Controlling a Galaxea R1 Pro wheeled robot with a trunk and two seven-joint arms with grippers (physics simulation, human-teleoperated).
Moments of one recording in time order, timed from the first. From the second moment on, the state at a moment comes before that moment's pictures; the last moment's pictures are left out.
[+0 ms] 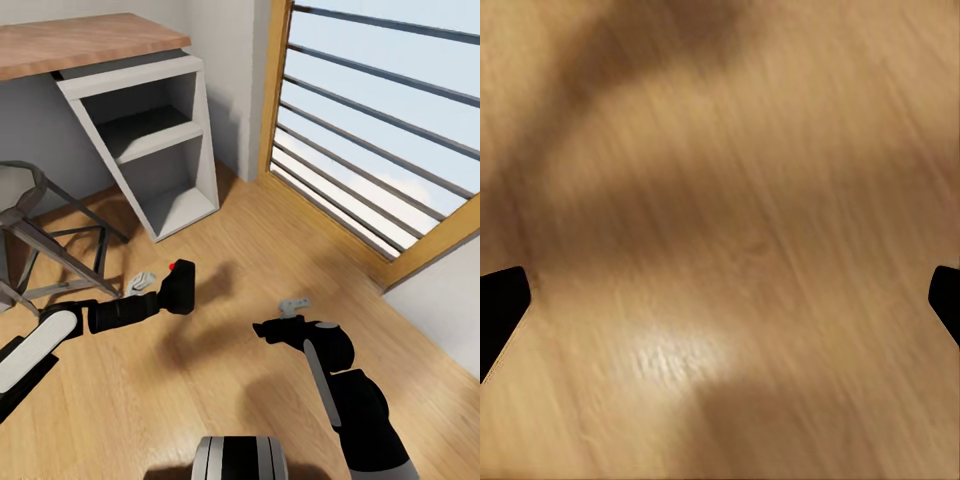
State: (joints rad) left arm -0.65 0.60 -0.45 -1.60 1.53 0.72 0.19; right arm -0.47 0.13 0.20 -1.61 -0.01 1.04 0.10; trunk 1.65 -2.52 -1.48
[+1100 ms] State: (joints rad) left arm -0.64 0.59 -0.46 -1.60 1.38 0.70 0.16; right arm -0.47 0.13 0.20 -1.61 -0.01 1.04 0.10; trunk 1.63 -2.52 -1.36
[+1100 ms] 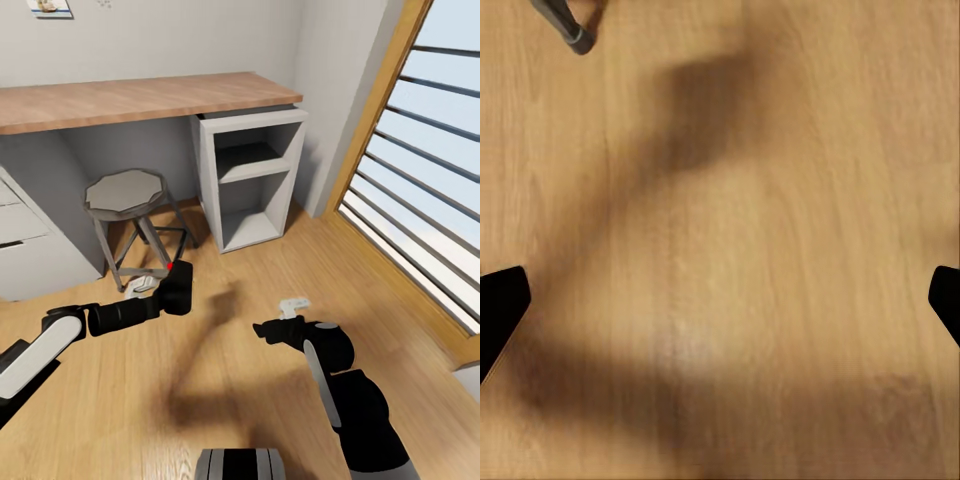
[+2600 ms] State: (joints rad) left arm -0.63 0.58 -0.46 -1.60 1.36 0.70 0.16; right arm -0.47 0.13 0.20 -1.61 -0.01 1.04 0.10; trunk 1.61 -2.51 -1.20
